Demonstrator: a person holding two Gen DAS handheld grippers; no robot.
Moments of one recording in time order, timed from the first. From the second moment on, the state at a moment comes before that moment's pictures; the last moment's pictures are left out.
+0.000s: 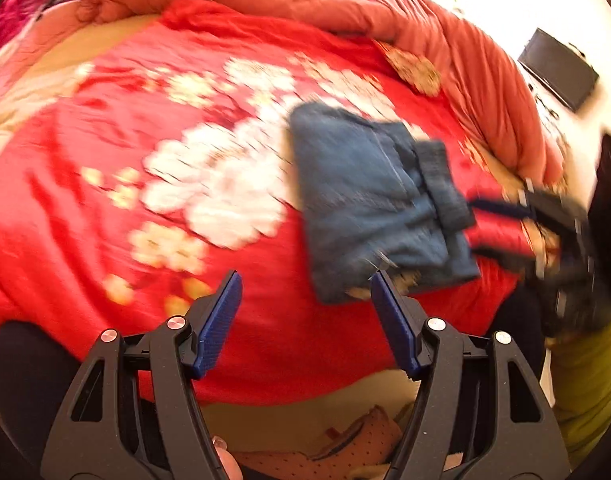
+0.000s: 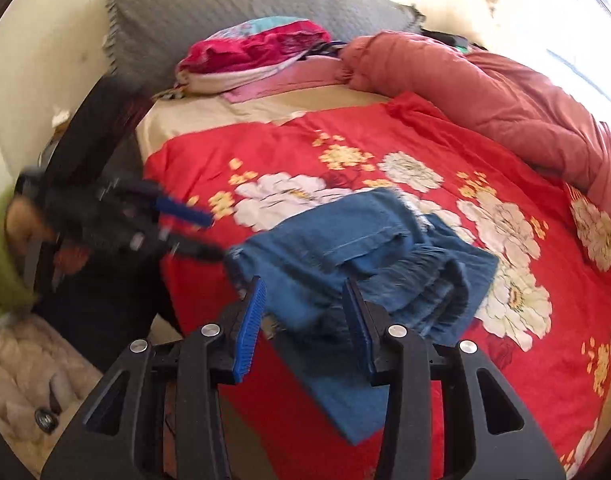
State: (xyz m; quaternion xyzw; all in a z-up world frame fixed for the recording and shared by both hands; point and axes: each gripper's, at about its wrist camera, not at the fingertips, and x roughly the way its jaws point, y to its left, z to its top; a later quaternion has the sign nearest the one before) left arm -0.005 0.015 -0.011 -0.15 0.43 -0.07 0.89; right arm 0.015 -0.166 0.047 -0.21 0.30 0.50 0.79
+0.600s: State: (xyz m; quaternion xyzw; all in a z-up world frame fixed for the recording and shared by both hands) left arm 0.078 0.001 -0.024 -0.14 0.46 -0.08 0.87; right arm 0.000 -0.135 -0.002 -0.27 0.33 0.53 0.73
